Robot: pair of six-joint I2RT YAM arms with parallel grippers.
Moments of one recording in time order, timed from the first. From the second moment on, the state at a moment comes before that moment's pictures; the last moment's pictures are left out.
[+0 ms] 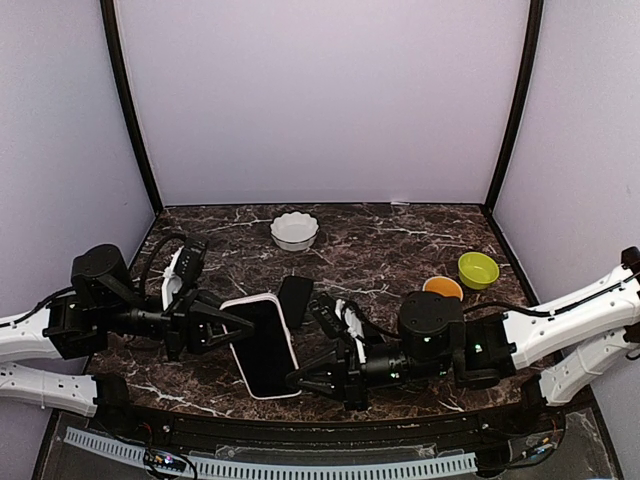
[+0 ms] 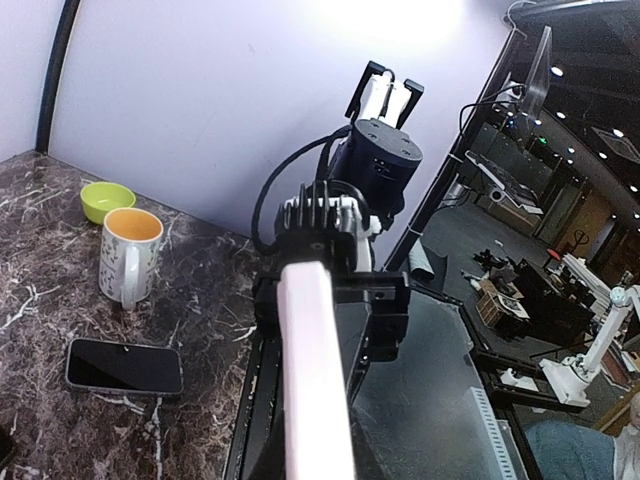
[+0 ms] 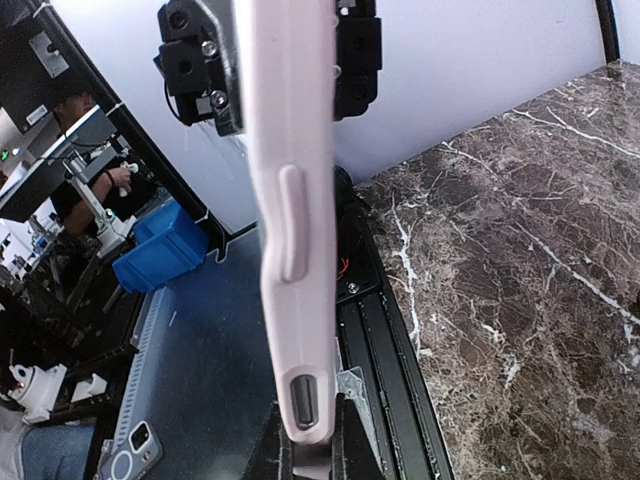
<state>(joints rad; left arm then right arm) -1.10 0.72 0.61 0.07 0.45 -0.39 1.45 1.35 0.78 0.36 -0.16 0.47</state>
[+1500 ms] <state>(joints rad) -0.87 1.04 0.62 -0.39 0.07 -0.54 1.22 1.65 0.78 0.13 -0.22 0.99</state>
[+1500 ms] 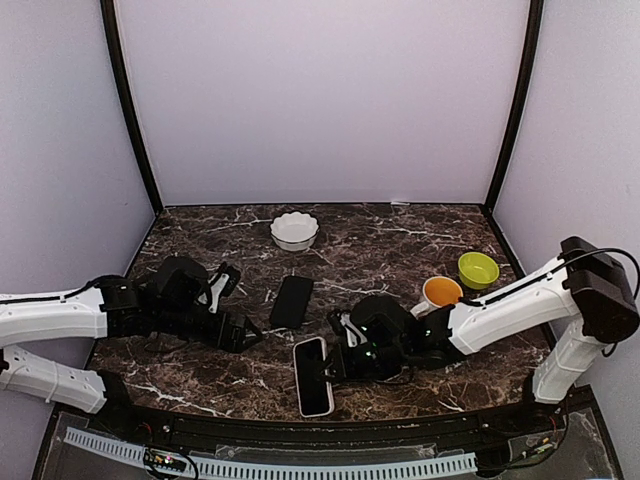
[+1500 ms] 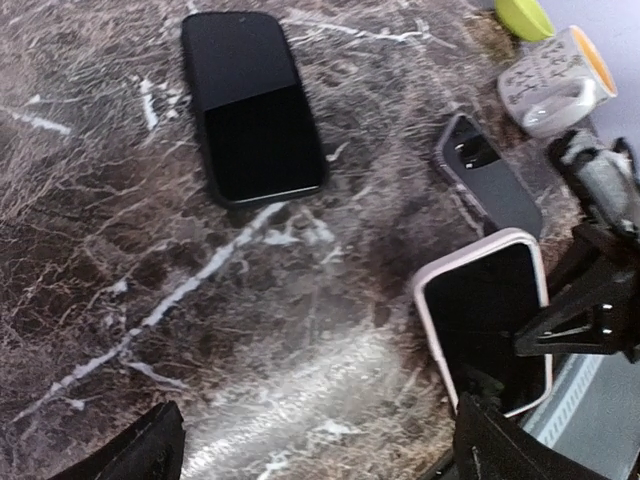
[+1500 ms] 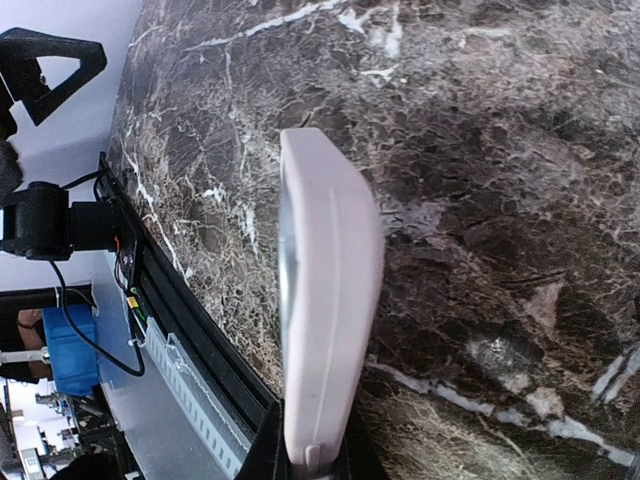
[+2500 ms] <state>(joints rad) -0.75 1.53 1.01 -0.51 -0.07 -0.33 1.16 1.76 0.88 0.14 -0.32 1.13</state>
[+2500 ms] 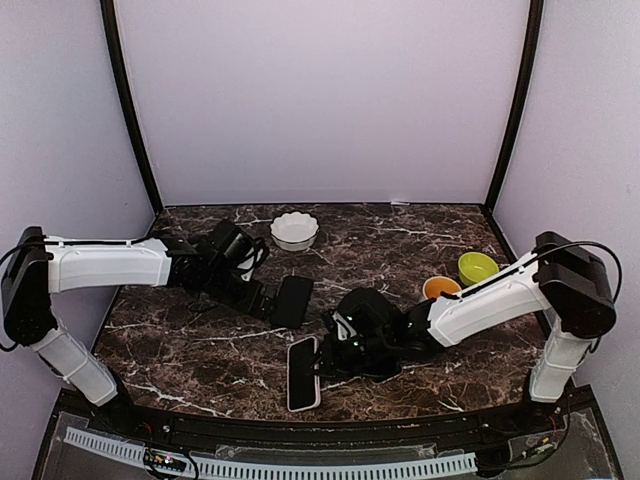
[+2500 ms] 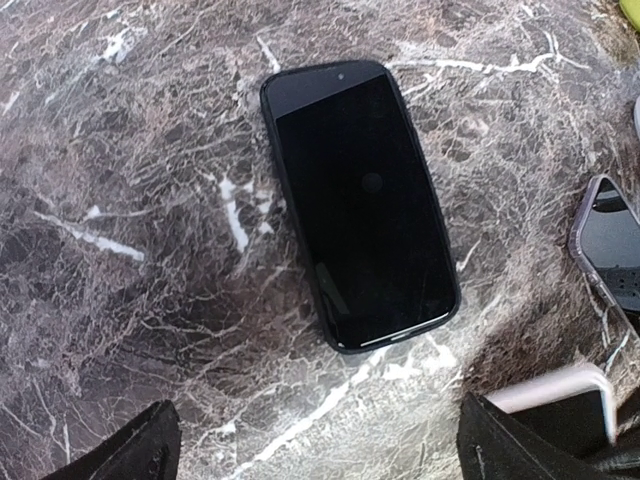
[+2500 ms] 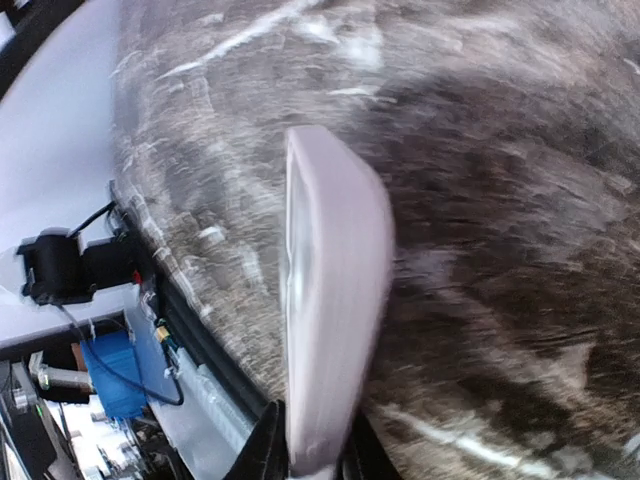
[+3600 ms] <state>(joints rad) -0.16 1.16 0.65 0.06 -0.22 -0.08 0.01 1.16 0.97 -0.22 -0.06 0.36</state>
